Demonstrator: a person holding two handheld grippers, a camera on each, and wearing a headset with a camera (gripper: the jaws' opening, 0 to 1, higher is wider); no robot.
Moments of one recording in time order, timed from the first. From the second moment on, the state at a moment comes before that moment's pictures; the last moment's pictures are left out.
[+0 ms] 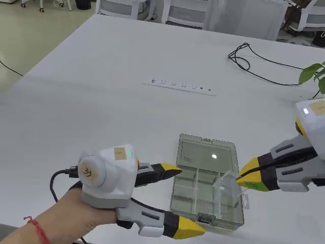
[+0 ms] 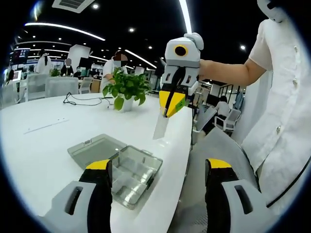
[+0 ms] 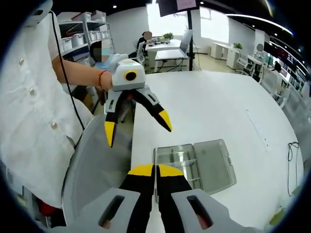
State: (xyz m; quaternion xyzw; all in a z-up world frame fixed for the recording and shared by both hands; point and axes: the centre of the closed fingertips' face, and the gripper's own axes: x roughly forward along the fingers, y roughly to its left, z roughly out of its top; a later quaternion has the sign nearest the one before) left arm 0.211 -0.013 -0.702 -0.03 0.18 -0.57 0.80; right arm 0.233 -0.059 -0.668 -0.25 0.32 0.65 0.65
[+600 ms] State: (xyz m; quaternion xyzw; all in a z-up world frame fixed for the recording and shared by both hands) left arm 0.221 0.004 -0.720 -0.02 0.19 -0.54 0.82; right arm 0.266 -0.053 -0.720 -0.26 0.32 0.64 0.65
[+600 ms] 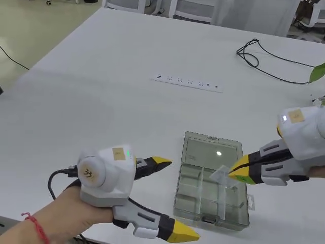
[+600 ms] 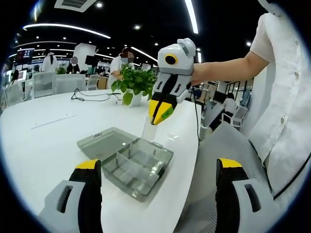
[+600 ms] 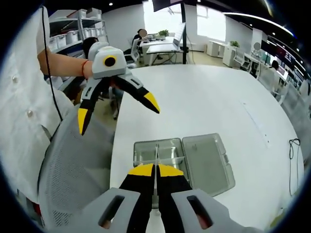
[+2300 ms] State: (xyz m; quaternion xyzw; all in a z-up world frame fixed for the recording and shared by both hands) left arm 0.222 0.007 -0.729 -0.03 0.20 -0.53 0.82; right arm 0.271 -0.046 -0.777 -0.30 0.31 0.65 0.62
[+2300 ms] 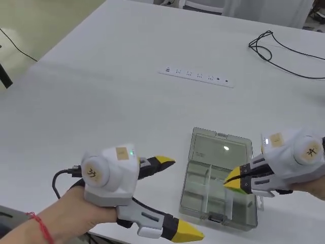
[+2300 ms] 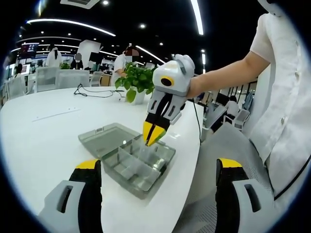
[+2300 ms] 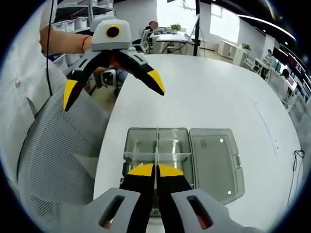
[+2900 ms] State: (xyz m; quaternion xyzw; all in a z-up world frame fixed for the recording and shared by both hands) left arm 0.224 0.011 -0.740 -0.01 0.22 -0.53 0.82; right arm 0.270 -0.045 -0.807 -0.33 0.35 0.64 0.60
